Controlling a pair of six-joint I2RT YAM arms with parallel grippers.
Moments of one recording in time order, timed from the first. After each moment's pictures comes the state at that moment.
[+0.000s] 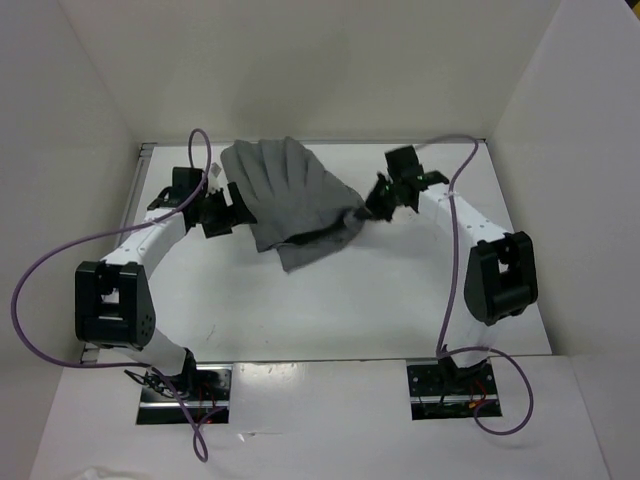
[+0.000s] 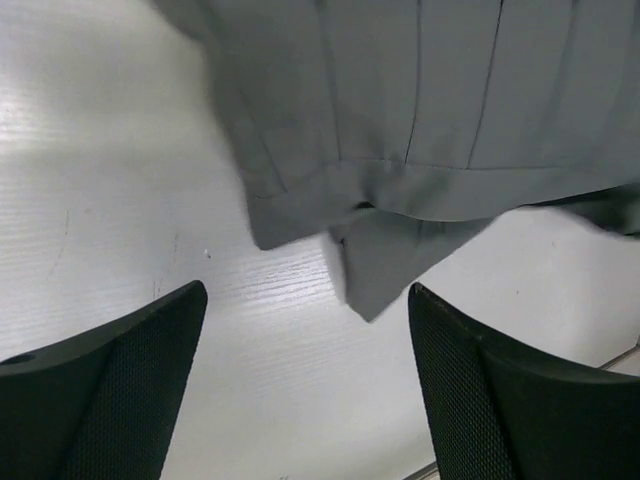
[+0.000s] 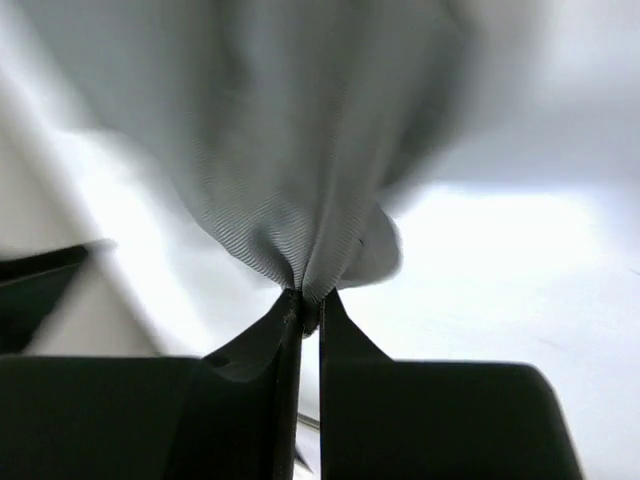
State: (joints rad) left arm -0.03 1.55 1.10 -0.41 0.39 -0.42; right arm 0.33 1.71 1.45 -0.58 -0.27 0.85
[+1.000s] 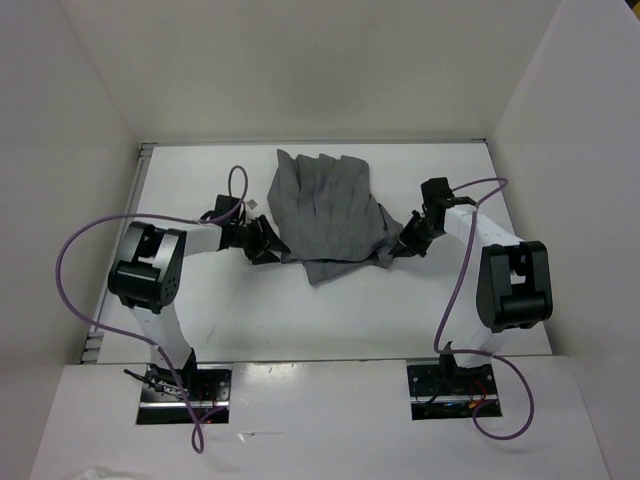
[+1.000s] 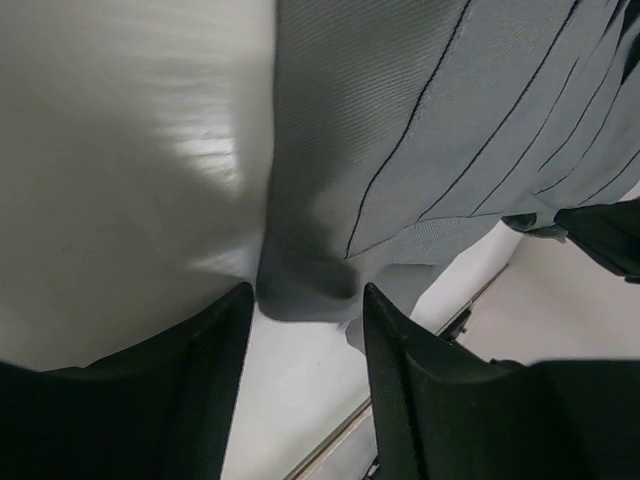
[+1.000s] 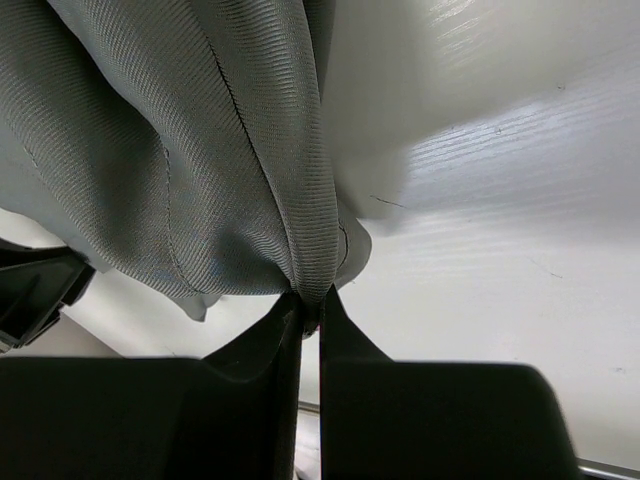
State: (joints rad) left arm -0.18 1.83 0.94 -0.08 0.61 -0.76; right arm 0.09 1.63 1.06 -0.67 -0.29 0.77
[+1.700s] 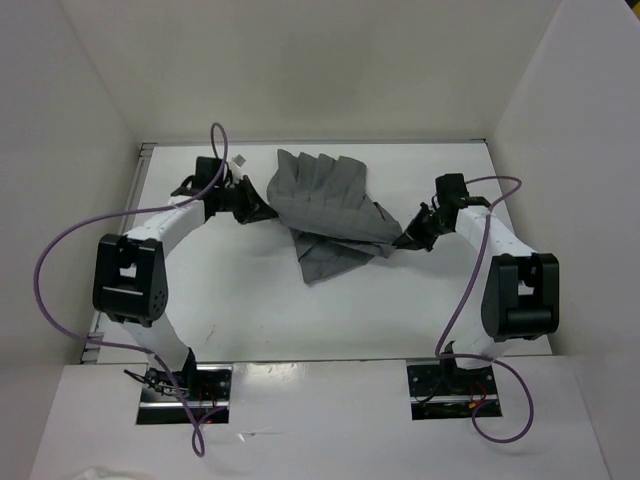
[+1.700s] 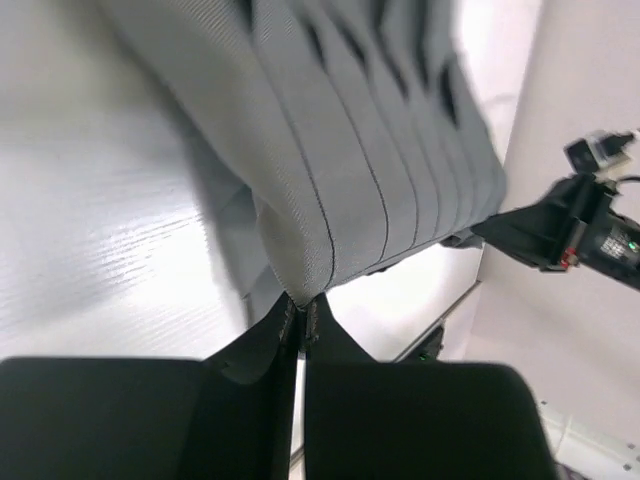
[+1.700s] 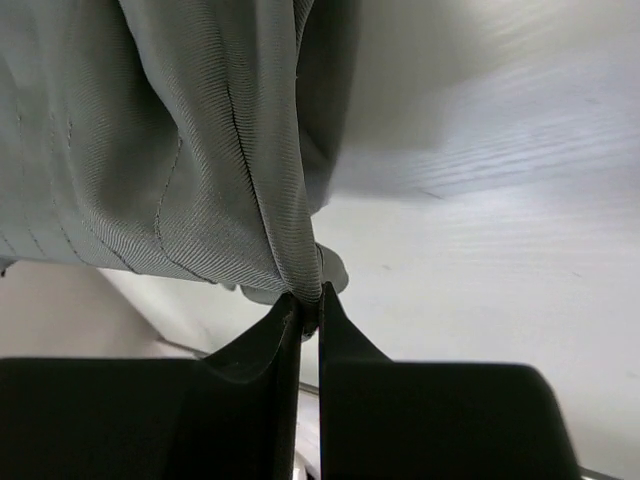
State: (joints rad) left arm -0.13 1.75 1.20 -0.29 0.62 -0.68; right arm 0.02 1.57 1.06 -0.67 -0.36 0.73
